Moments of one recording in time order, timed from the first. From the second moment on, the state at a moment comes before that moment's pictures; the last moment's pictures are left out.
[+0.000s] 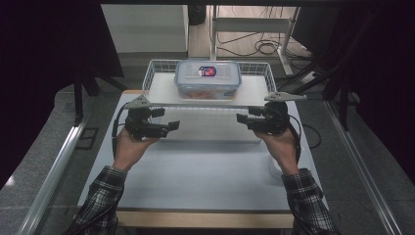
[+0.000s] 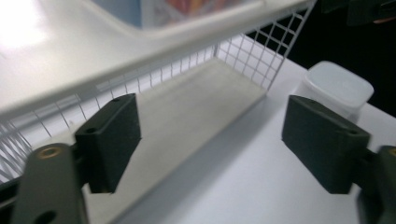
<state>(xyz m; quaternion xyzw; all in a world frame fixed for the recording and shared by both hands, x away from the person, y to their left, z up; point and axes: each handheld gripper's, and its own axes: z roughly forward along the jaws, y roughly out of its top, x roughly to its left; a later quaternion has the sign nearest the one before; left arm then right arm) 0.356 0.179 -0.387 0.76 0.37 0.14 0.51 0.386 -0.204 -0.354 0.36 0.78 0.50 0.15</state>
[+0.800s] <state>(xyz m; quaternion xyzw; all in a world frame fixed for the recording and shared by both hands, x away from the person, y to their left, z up) 0.294 0.171 -0.437 0.79 0.35 0.17 0.48 0.335 -0.215 -0.402 0.34 0.79 0.48 0.16</state>
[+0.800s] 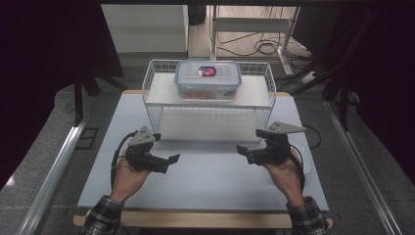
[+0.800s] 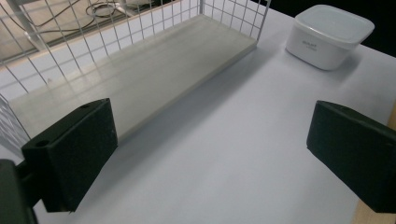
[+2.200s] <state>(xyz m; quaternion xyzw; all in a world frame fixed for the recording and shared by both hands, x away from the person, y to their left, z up) 0.256 0.182 -0.510 0.79 0.38 0.19 0.44 0.294 -0.215 -0.480 0.36 0.82 0.42 0.13</state>
